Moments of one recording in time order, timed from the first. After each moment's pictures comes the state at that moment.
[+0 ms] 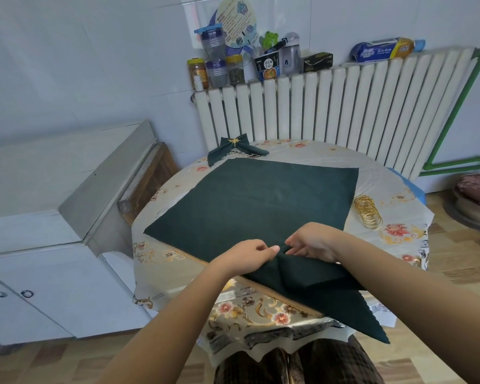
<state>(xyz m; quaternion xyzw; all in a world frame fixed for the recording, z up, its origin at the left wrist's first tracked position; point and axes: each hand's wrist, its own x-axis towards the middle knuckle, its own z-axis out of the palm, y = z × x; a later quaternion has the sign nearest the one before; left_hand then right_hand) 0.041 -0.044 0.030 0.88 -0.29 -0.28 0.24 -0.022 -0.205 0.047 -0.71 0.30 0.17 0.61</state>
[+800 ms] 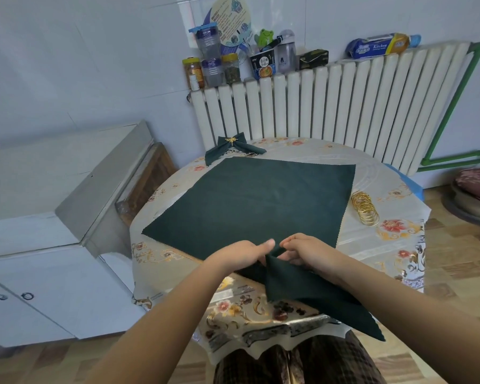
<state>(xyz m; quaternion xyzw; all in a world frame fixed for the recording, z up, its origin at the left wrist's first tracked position) 0.038 -0.046 0.038 0.88 -0.21 -0.34 0.25 -0.059 -0.185 0.042 -0.70 0.24 0.13 0.66</state>
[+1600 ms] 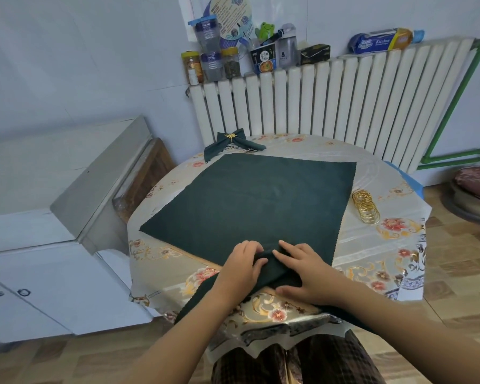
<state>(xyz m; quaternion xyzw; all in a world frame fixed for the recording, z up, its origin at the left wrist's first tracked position) 0.023 -0.027 -0.026 0.87 -0.41 0.03 0.26 -0.074 -0.194 -0.014 -0.98 -0.04 0.02 0.17</state>
